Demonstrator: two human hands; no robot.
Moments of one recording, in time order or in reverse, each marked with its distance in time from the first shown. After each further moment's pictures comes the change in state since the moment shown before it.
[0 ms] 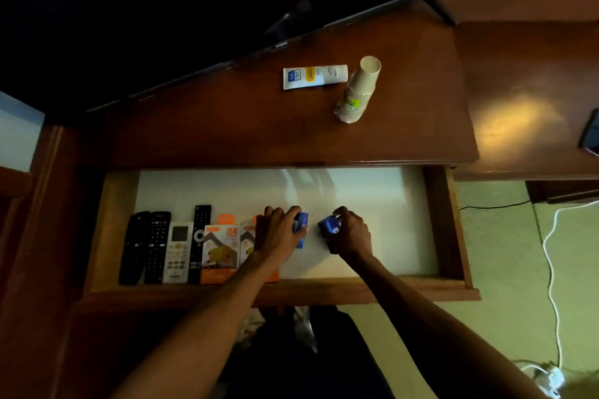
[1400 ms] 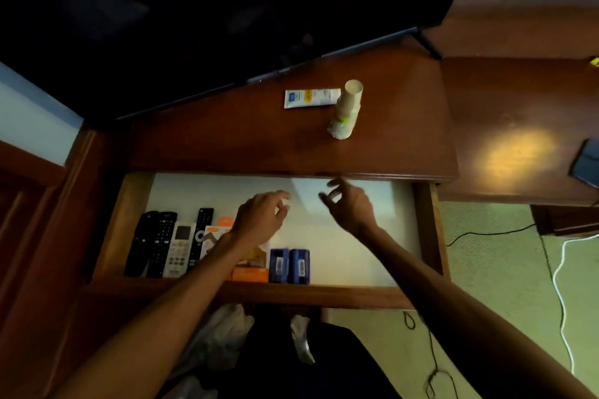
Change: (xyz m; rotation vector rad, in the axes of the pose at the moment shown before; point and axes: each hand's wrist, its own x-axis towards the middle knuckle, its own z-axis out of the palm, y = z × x) left_hand -0.020 0.021 -0.091 -0.171 0.139 0.066; right_hand 0.005 -0.031 -0.090 0.080 0.153 -0.281
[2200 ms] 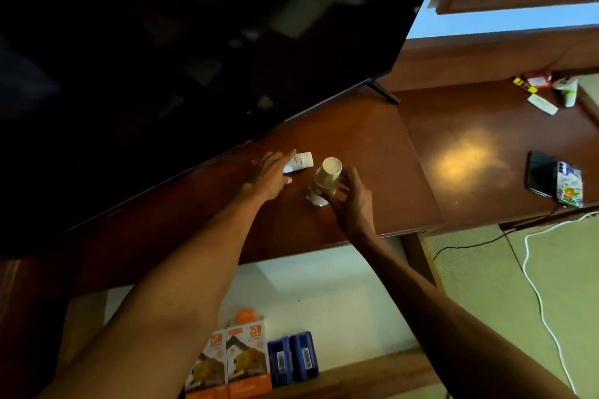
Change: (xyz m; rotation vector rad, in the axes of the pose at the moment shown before) left_hand 0.278 0.037 -0.059 0.187 -0.130 0.167; right_hand 0.130 -0.031 -0.056 0.355 0.433 -0.056
